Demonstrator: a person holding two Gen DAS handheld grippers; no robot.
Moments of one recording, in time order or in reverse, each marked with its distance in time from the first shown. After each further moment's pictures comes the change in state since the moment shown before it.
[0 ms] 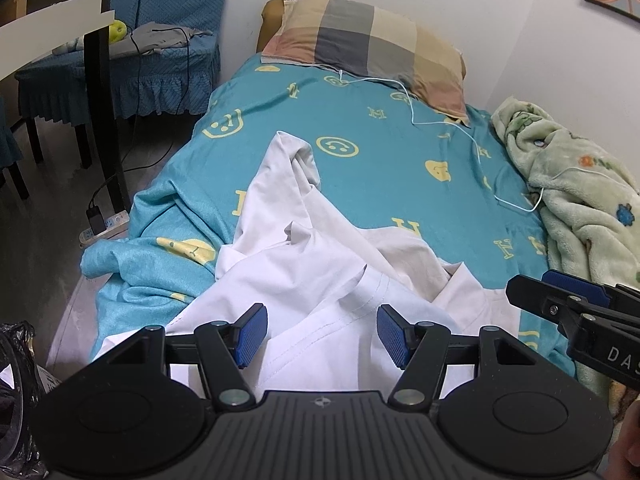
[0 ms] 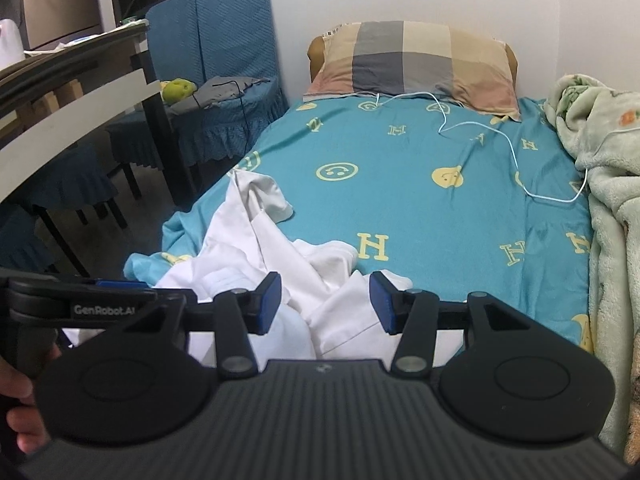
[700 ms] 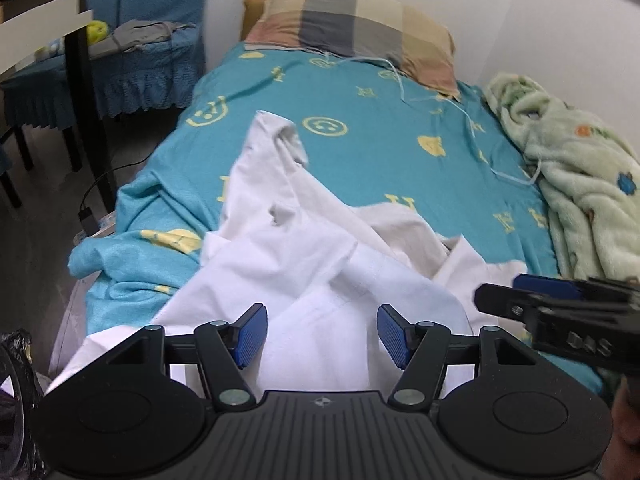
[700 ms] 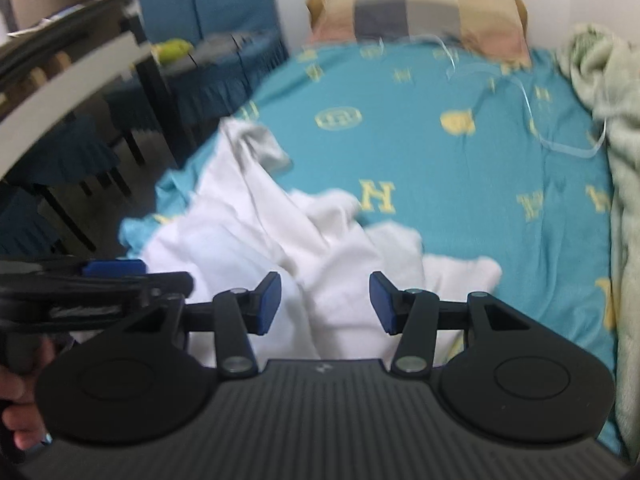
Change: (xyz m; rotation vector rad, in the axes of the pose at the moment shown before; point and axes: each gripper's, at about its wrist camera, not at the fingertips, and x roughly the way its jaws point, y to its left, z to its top) left arm 0.018 -0.011 -0.009 0.076 0.050 -0.003; right arm 0.042 -0.018 -0.011 0.046 0.176 0.027
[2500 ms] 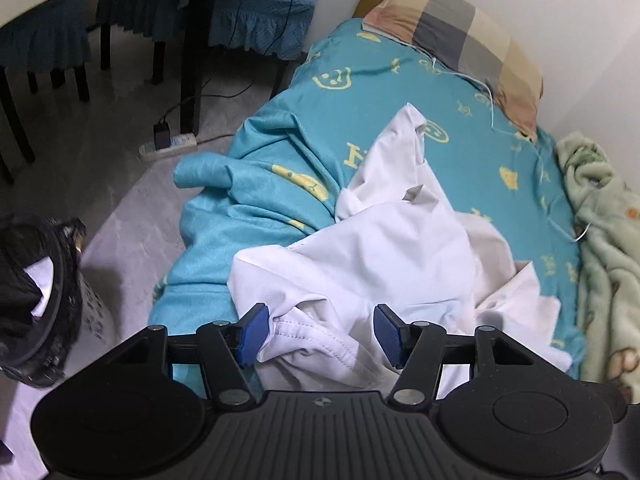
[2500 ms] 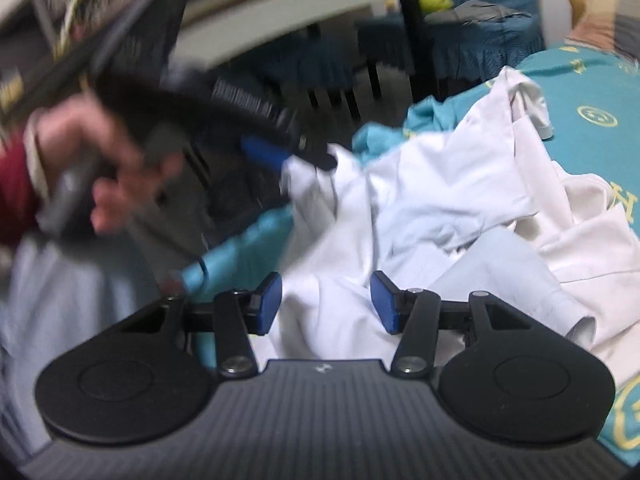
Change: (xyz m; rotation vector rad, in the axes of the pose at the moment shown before) left arm -0.044 0.087 -0.027 -0.333 0.061 0.071; right arm -0.006 0.055 -0.055 -0.485 0.110 0.628
